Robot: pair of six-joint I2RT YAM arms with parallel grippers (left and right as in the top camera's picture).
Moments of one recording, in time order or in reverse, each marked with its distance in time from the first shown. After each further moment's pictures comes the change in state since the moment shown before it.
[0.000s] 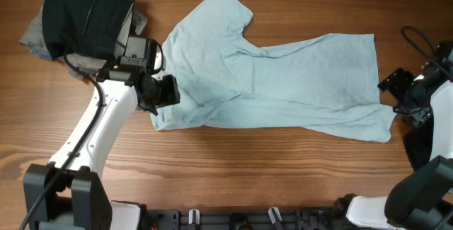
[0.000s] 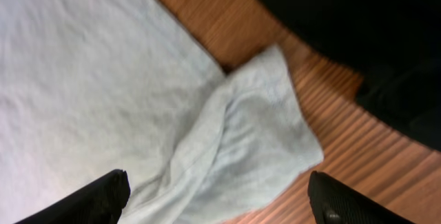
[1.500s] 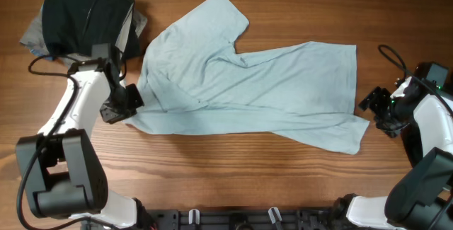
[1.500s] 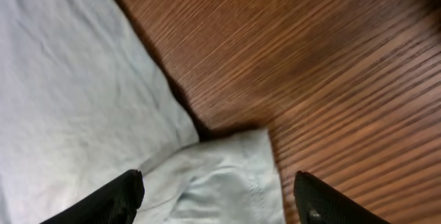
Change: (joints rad) left arm 0.277 0.158 -0.002 -0.085 -0.169 -0.020; right arm 0.000 0.002 -0.237 0.179 -0.144 -0.112
